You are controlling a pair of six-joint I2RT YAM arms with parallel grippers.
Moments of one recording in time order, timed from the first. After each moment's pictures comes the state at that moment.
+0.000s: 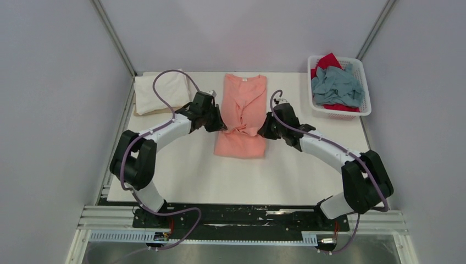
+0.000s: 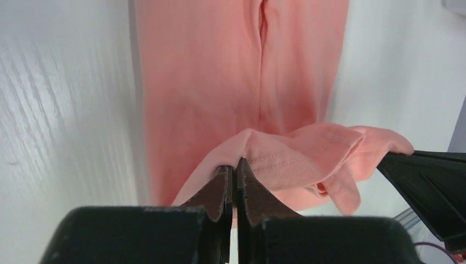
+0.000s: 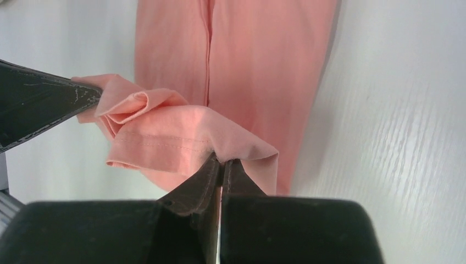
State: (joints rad) left arm -0.48 1.66 1.11 -0.27 0.18 -0.66; right arm 0.51 1.46 0.90 -0.14 -0.05 0.62
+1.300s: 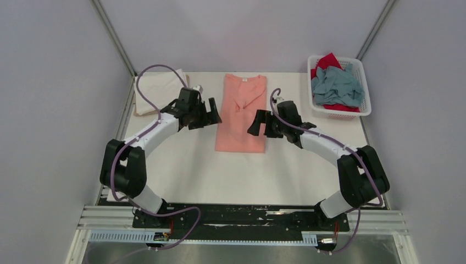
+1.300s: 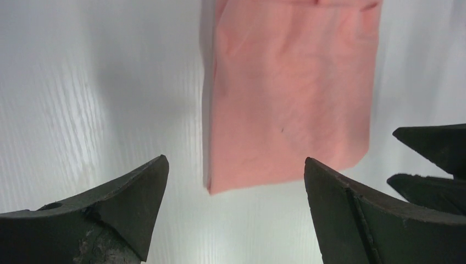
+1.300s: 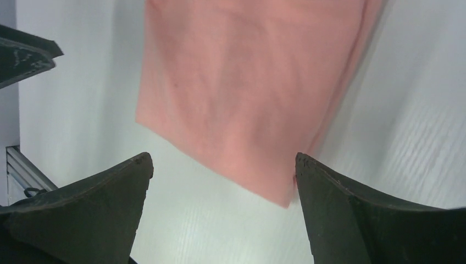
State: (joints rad) left arm -0.36 1.63 1.22 -0.39 0.14 -0.52; right arm 0.44 1.55 0.96 -0.05 -0.25 0.51
